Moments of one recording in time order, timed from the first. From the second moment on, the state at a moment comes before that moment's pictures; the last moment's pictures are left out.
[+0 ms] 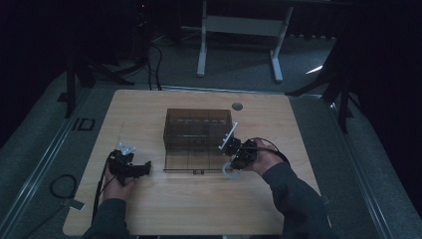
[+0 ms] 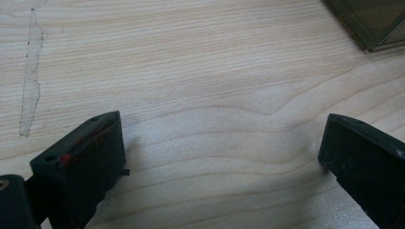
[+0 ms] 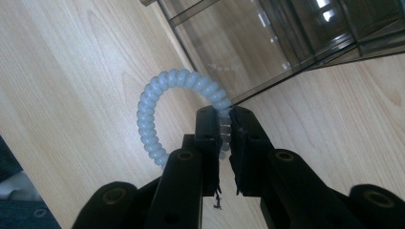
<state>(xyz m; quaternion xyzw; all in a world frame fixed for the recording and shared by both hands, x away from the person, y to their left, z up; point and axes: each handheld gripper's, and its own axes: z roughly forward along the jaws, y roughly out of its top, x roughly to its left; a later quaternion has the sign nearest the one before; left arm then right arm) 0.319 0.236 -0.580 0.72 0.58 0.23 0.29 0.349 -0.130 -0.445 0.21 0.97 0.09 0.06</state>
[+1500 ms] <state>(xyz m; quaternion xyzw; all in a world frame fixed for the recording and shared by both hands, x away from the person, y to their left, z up) 0.319 0.236 -0.580 0.72 0.58 0.23 0.29 0.372 -0.117 -0.451 0.22 0.97 0.09 0.08</state>
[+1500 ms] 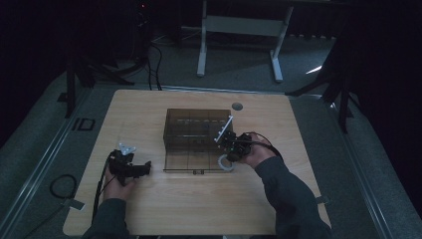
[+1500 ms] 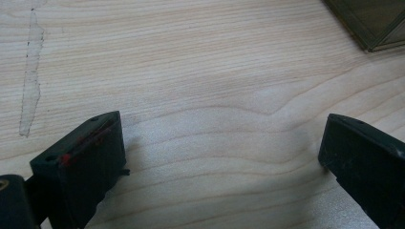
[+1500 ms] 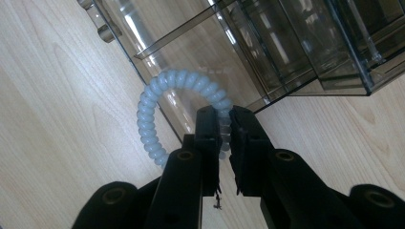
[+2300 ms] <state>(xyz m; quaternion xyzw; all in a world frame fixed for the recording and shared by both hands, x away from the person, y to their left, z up) 0.319 0.236 -0.580 0.72 0.58 0.23 0.29 0.385 -0.106 -0.456 0.23 0.97 0.09 0.07</state>
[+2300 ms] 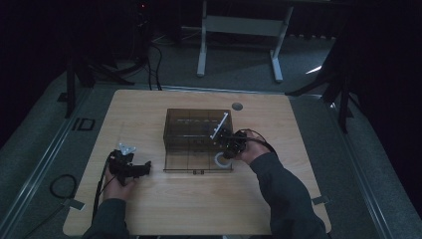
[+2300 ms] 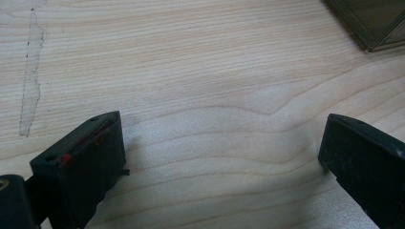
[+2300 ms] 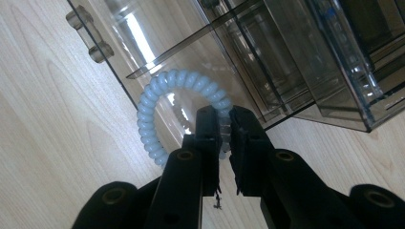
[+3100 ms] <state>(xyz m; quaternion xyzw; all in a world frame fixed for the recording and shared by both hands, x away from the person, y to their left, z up) 0.319 0.236 -0.580 0.72 0.58 0.23 0.29 0.395 -0.102 -0.465 0.23 0.97 0.08 0.06</state>
